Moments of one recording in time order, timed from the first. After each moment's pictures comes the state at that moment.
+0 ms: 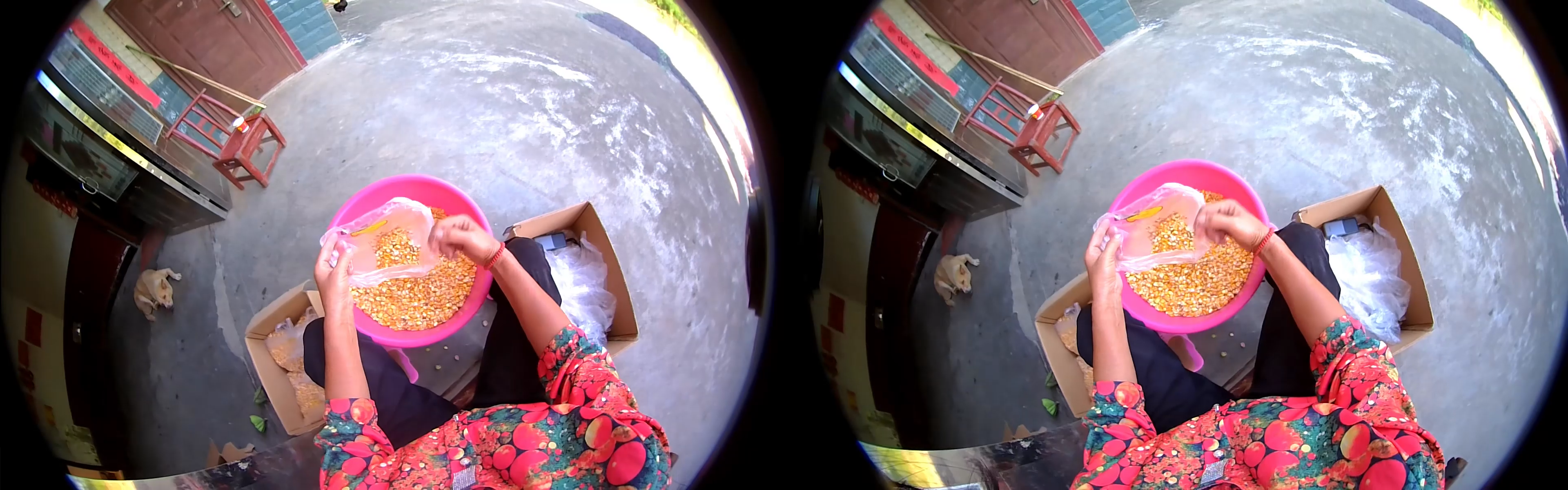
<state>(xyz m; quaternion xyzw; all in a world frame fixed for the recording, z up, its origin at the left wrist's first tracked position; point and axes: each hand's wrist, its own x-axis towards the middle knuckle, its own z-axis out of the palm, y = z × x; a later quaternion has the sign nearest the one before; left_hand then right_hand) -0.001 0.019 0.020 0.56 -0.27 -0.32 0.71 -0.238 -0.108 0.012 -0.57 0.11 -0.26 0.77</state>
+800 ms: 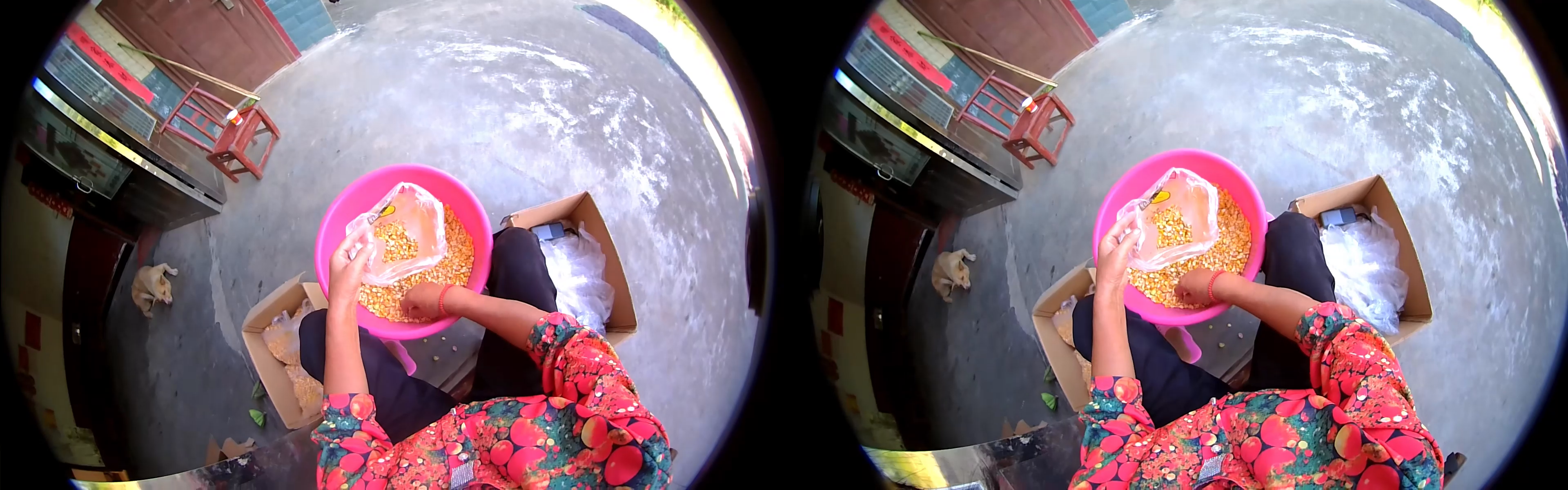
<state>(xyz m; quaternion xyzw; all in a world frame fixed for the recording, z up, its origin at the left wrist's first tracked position) -0.020 0.017 0.021 0.56 -0.37 -0.42 0.61 -0.181 -0.026 -0.073 -0.93 0.05 0.09 0.35</state>
